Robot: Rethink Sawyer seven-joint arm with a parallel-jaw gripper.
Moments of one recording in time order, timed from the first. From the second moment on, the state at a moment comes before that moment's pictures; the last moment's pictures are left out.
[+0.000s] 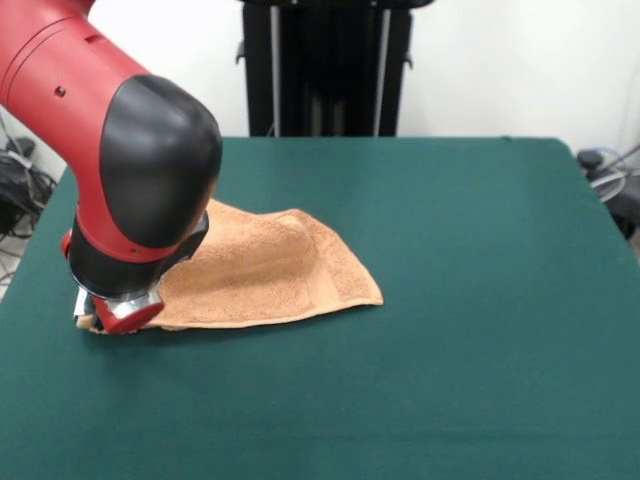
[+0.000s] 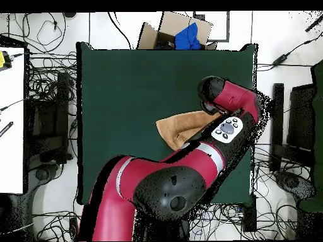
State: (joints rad) arm -0.15 0.11 -0.79 0.91 0.50 0.79 2.06
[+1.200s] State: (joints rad) arm -0.19 0.09 -0.79 0.84 0.50 0.88 2.06
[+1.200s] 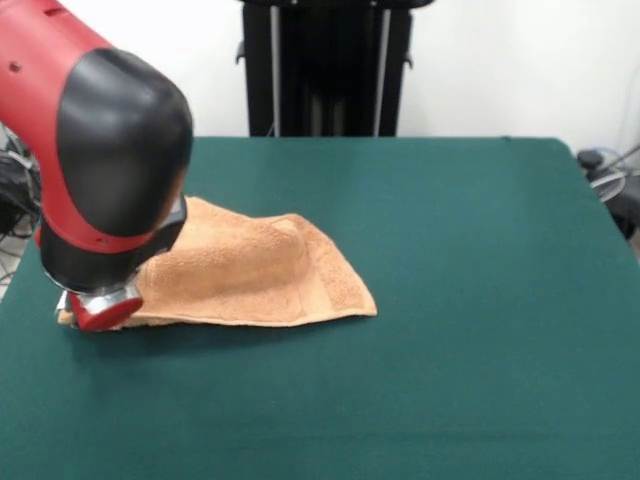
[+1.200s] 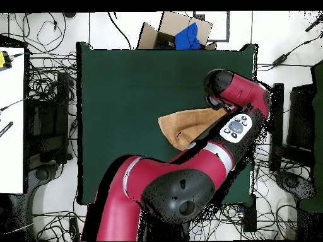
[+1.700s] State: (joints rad) arm -0.26 0.08 -0.80 0.66 0.45 1.06 2.06
